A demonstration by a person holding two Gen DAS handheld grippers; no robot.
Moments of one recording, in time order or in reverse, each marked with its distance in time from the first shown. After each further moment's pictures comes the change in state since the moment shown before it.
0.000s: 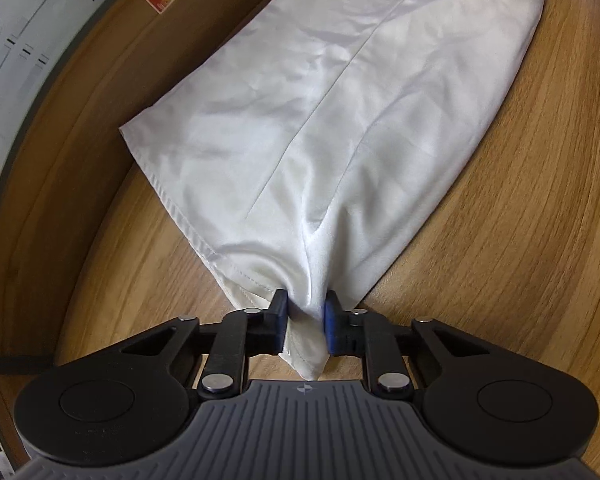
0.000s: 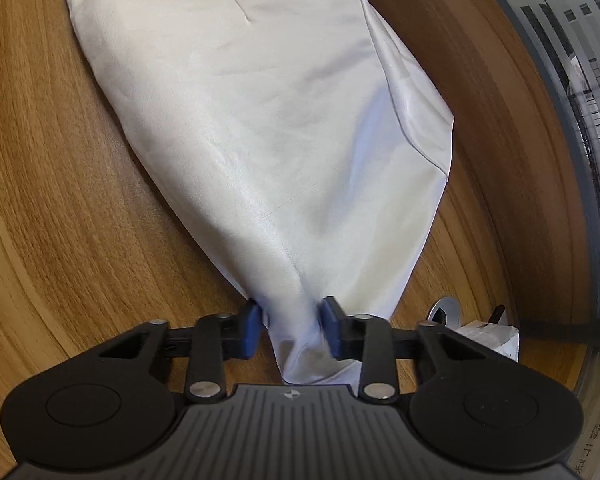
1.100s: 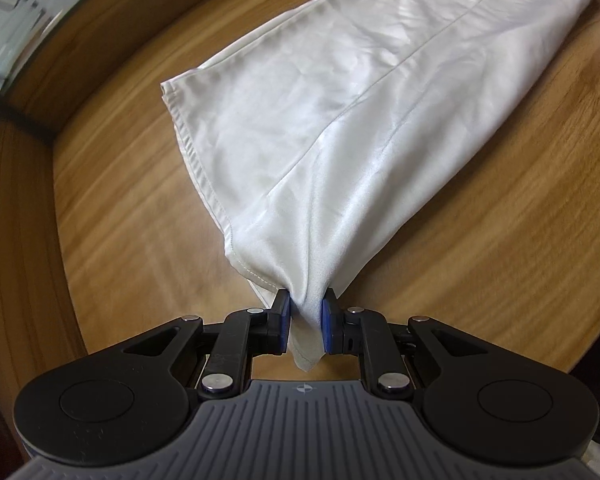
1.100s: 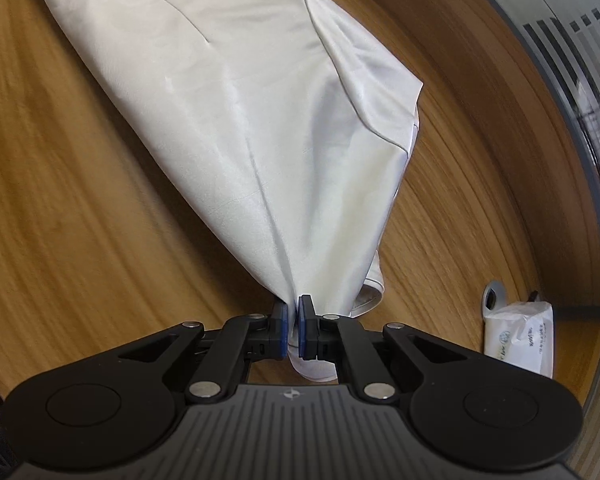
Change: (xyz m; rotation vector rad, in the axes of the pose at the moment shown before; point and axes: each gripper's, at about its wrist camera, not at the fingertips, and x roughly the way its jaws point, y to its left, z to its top) left arm -0.081 -0.097 -0.139 -0.379 0.088 0.018; right arm -0.063 0.049 -0.027 0.001 -0.078 0.079
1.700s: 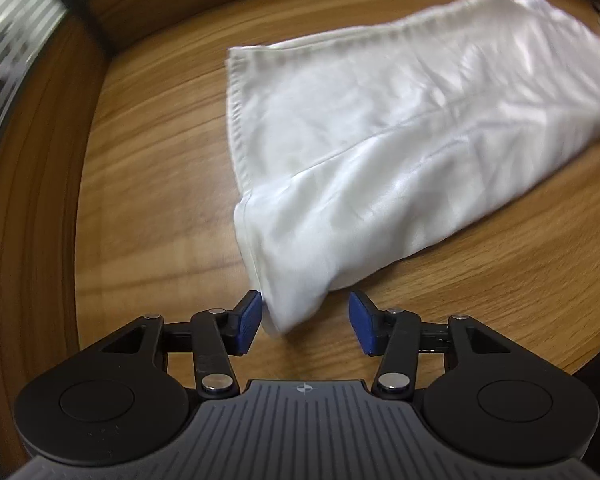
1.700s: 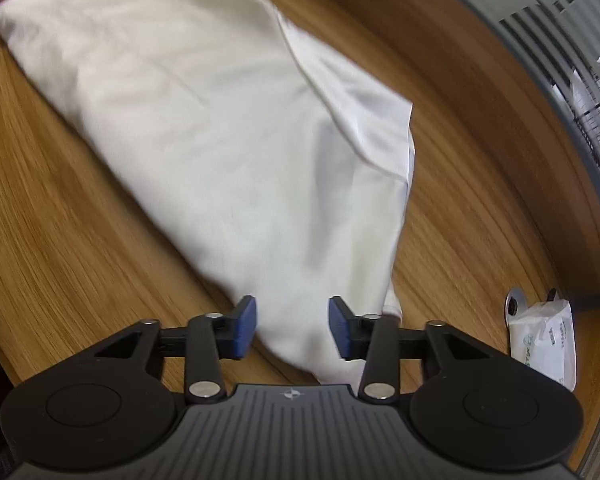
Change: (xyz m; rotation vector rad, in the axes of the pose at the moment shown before) left arm -0.022 0.013 -0.033 -0.429 -0.045 -0.029; right arm -0.040 0.019 0.037 0.156 -0.092 0.069
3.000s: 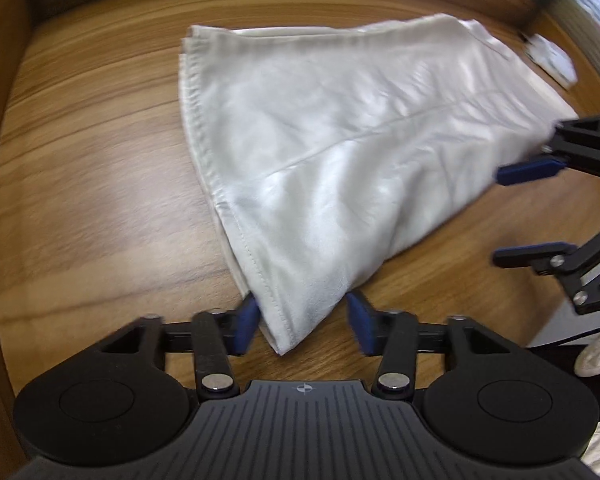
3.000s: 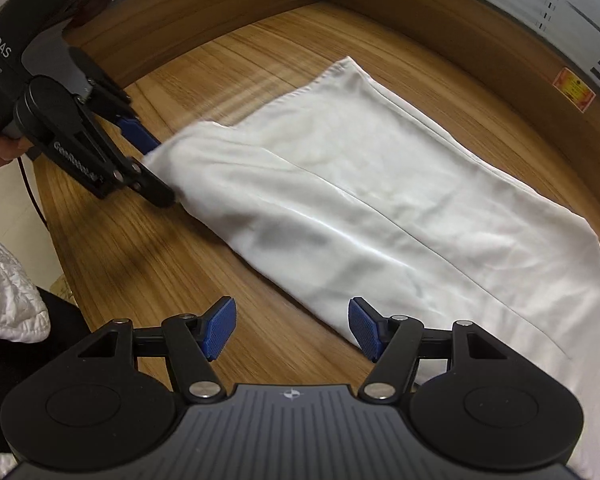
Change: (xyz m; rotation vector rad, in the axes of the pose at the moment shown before) left arm 0.036 0.060 0.010 0.158 0.030 -0.406; right arm -0.002 0.307 0.220 0.064 -0.163 0.221
